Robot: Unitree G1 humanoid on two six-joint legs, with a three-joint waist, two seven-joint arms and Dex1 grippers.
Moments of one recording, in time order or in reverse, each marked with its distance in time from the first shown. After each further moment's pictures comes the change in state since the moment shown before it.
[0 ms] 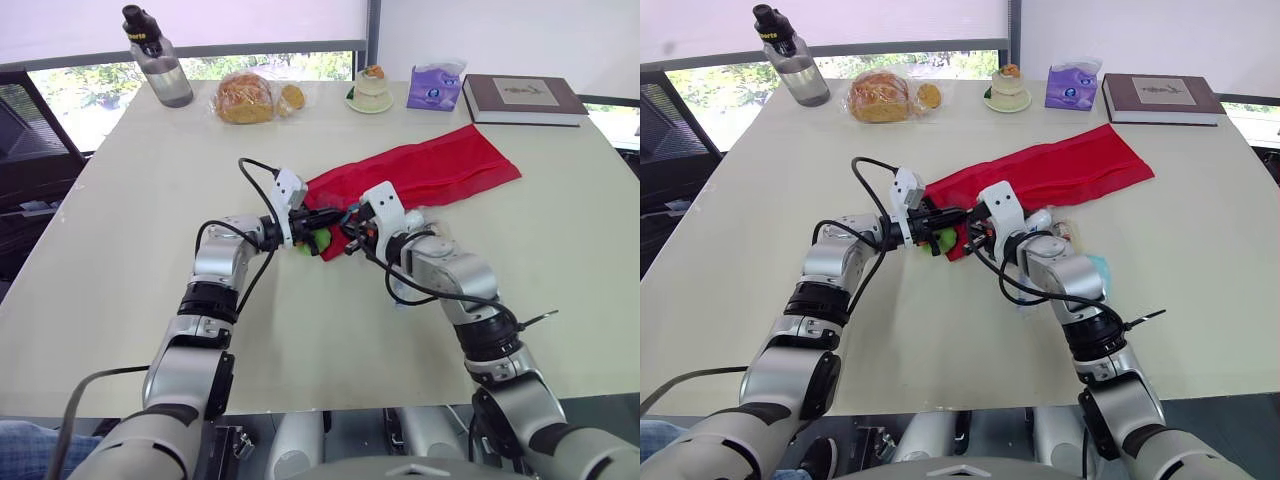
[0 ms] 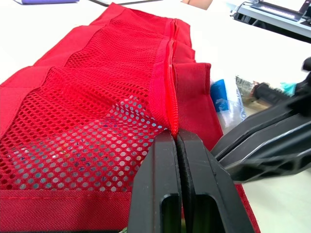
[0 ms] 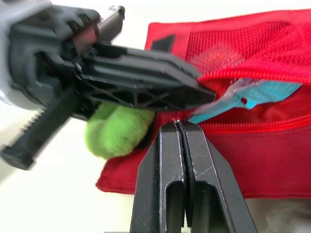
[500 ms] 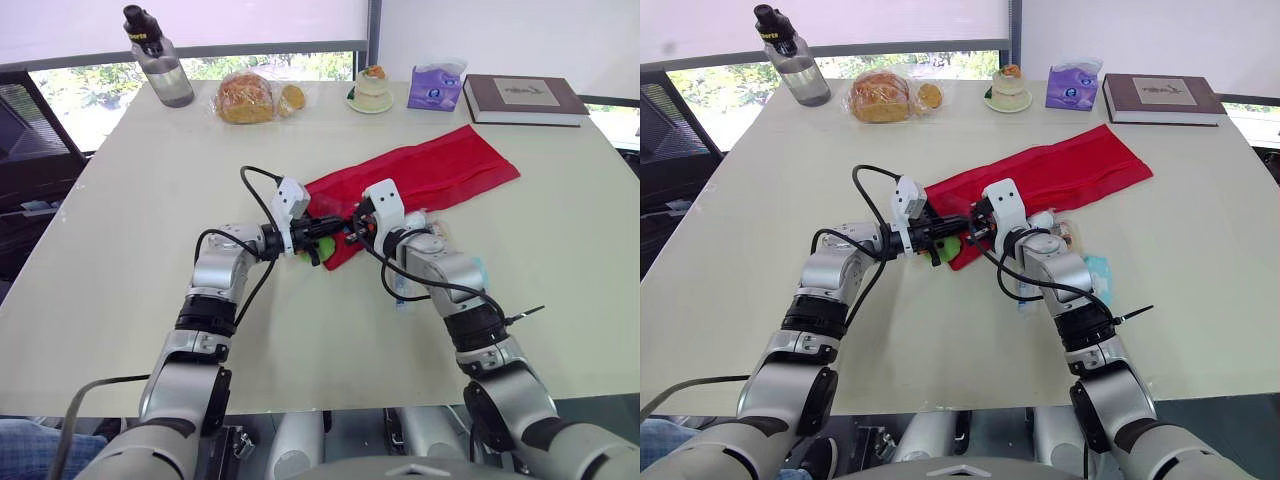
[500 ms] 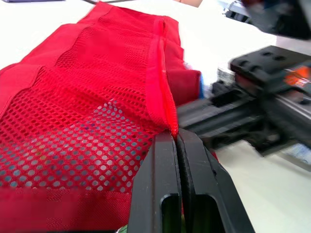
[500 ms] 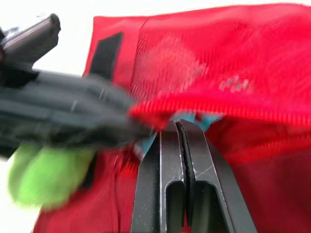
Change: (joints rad) left arm 0.086 0.001 -0.017 -0.150 -0.005 0.031 -0.005; right arm -0.044 0.042 -0.042 0.187 -0.044 -0.156 -0.042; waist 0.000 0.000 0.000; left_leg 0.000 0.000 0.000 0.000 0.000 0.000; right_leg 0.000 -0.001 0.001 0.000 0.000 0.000
